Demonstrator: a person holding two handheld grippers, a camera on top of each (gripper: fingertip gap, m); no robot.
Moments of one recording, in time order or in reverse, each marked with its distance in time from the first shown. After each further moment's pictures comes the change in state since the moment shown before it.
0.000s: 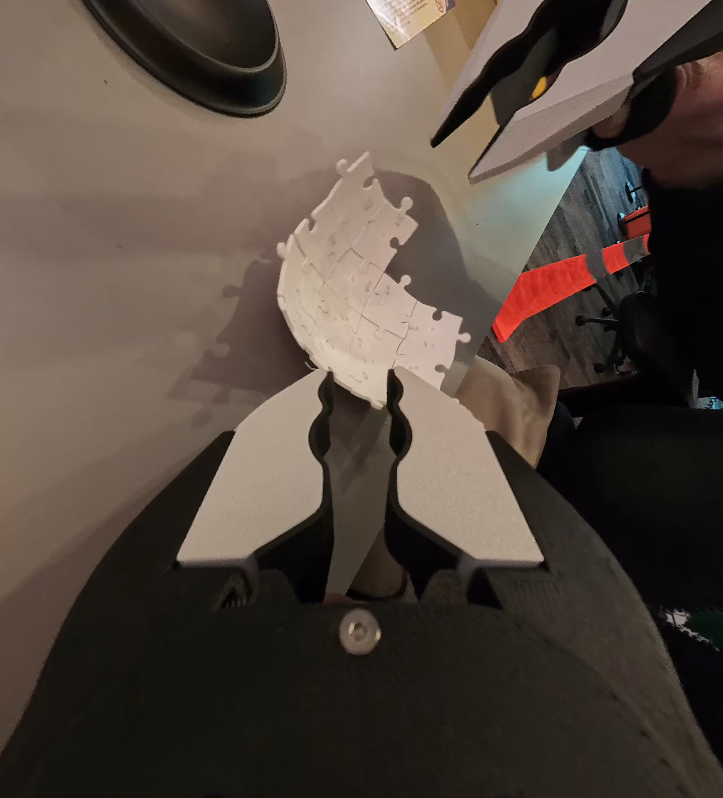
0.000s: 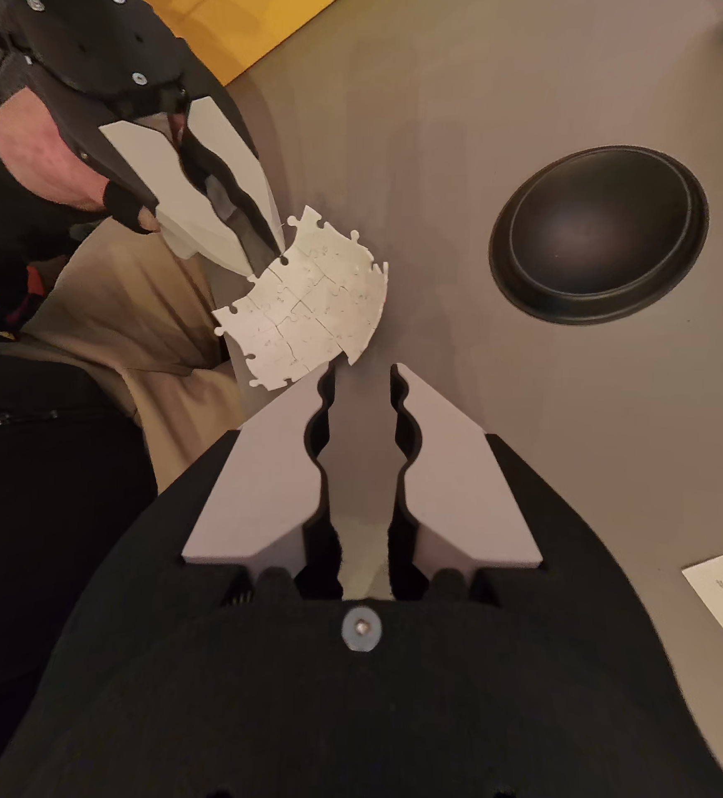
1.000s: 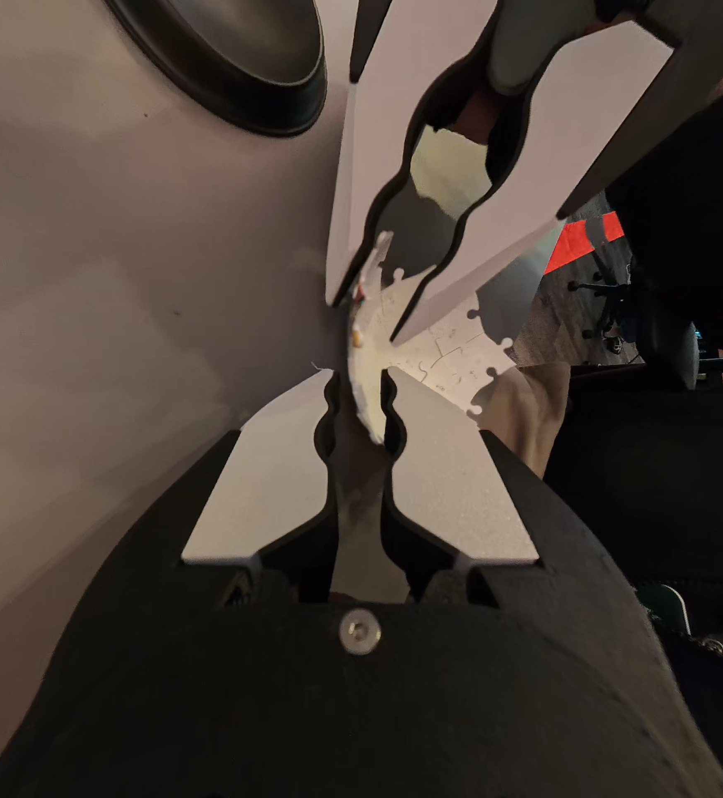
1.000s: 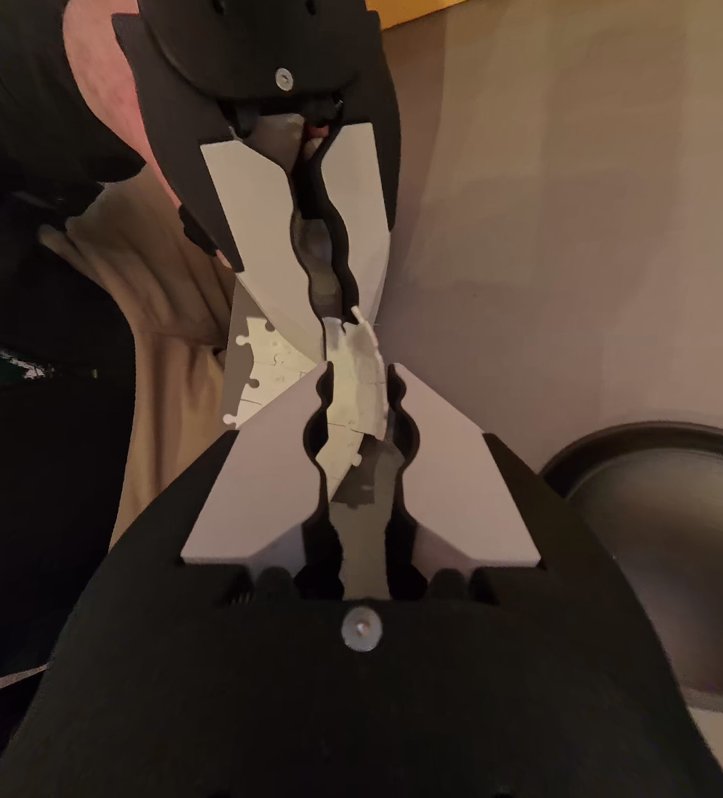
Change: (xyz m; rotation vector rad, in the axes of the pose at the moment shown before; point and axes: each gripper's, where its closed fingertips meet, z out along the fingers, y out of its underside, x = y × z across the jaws) left arm -0.025 -0.016 0.016 -0.116 0.035 -0.020; right arm -0.016 -0.039 0.084 -0.165 -0.325 -0.285
